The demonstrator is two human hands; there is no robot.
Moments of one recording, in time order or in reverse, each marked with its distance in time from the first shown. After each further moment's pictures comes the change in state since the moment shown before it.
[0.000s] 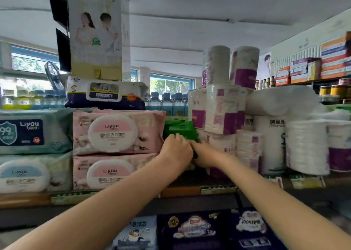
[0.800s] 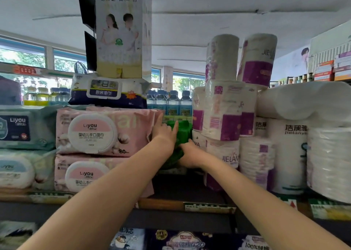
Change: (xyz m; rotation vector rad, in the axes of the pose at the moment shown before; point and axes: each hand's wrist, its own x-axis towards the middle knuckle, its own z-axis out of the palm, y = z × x) left_hand 0.082 -0.018 0.026 0.162 -0.383 -0.287; right_hand 0.068 0.013 0.019 0.198 -0.013 -0.052
